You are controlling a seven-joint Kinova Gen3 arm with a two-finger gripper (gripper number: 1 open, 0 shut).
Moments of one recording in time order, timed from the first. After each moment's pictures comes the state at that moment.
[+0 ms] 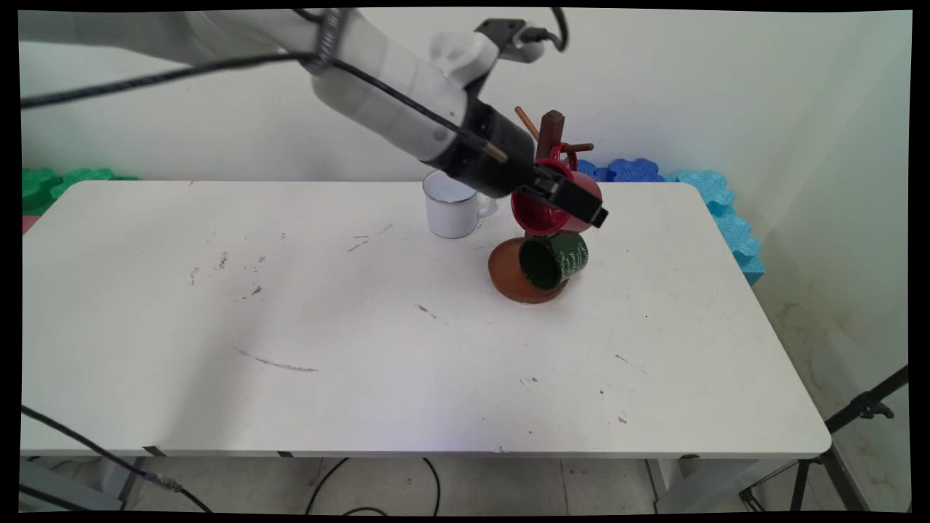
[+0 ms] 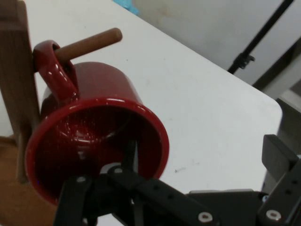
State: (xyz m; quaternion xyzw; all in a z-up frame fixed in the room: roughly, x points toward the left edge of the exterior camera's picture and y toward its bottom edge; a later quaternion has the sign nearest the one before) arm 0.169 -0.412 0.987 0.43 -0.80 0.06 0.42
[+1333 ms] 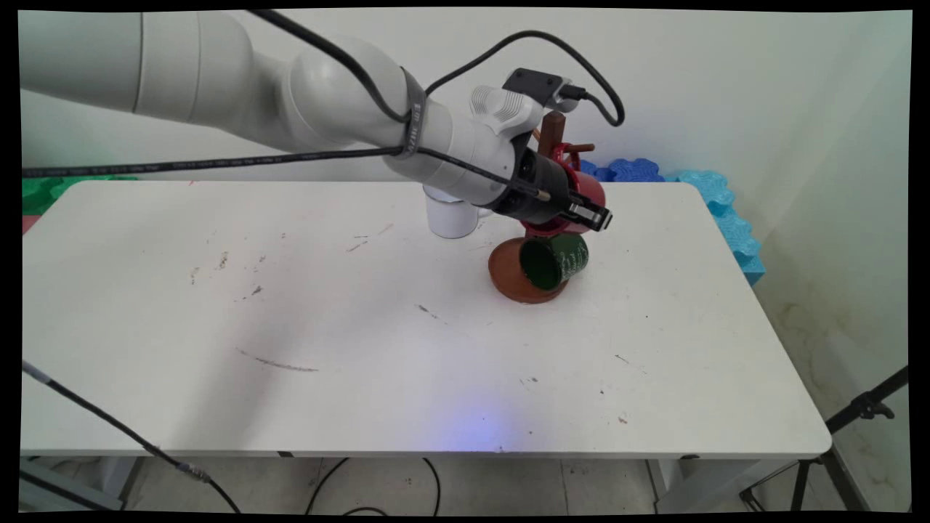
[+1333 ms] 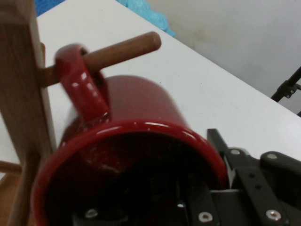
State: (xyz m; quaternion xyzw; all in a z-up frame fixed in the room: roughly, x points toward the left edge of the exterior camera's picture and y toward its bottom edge) arm 0.128 -0.425 0.930 0.46 -0.77 0.12 0.43
